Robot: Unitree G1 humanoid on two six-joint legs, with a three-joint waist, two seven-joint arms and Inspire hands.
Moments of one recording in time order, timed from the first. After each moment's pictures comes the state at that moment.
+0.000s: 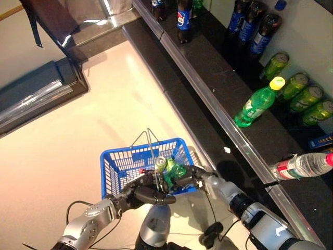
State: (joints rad) left arm 0.07 0.64 -0.34 0.03 -0.88 0.26 -0.43; right arm -0.55 -0.24 0.69 0.81 0.58 0.30 -0.02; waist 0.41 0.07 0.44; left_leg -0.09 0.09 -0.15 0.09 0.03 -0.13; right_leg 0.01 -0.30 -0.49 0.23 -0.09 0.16
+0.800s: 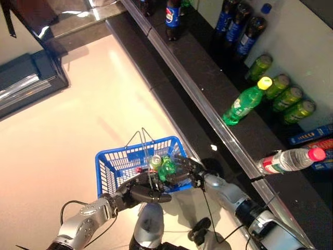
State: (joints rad) left arm 0.07 0.65 -0.29 0.03 -0.86 0.30 -0.43; right arm -0.44 -0.36 0.68 0.37 0.59 0.28 -0.11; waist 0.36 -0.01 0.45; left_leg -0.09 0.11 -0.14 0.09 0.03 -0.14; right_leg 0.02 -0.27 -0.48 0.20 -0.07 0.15
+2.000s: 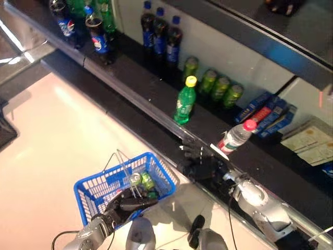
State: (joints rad) left arm 0.23 0.46 -0.17 0.31 -0.80 0.15 -0.15; right arm 0.01 -0.57 0.37 -0.16 0.53 0.13 0.14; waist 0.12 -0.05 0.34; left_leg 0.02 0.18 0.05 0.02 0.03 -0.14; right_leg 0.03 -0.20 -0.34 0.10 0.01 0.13
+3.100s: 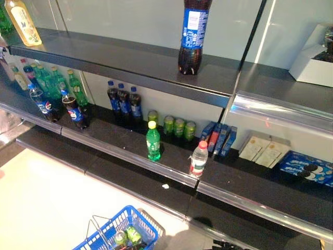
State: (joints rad) left arm 0.11 0.20 -0.06 1.21 -0.66 -0.05 0.05; right arm 0.02 -0.25 0.15 1.19 0.40 0.15 0.23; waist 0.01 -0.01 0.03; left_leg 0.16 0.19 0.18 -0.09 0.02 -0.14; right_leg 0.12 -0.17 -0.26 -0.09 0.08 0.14
